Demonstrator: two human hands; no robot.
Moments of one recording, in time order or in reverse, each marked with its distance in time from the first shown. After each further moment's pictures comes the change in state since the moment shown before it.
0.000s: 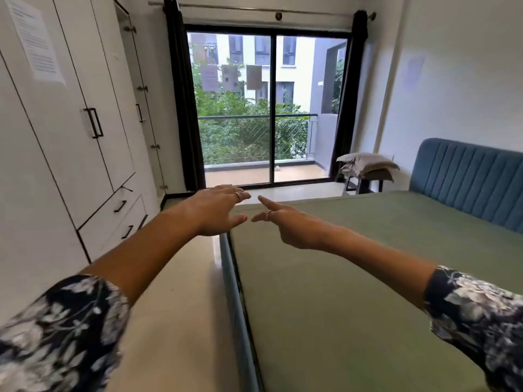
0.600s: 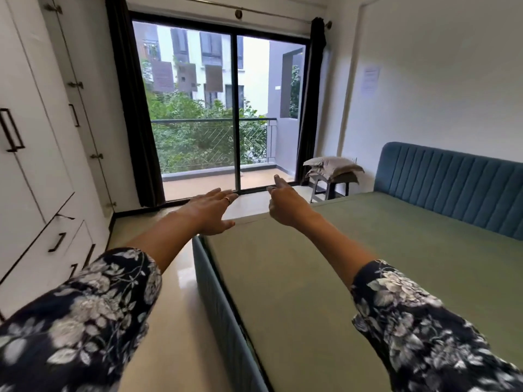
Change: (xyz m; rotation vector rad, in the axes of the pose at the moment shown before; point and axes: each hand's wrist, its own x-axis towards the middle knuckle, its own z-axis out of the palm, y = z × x) left_hand 0.184 -0.228 0.077 0.057 -0.072 0.089; right_hand 0.275 0.079 0.040 -0.132 0.173 0.550
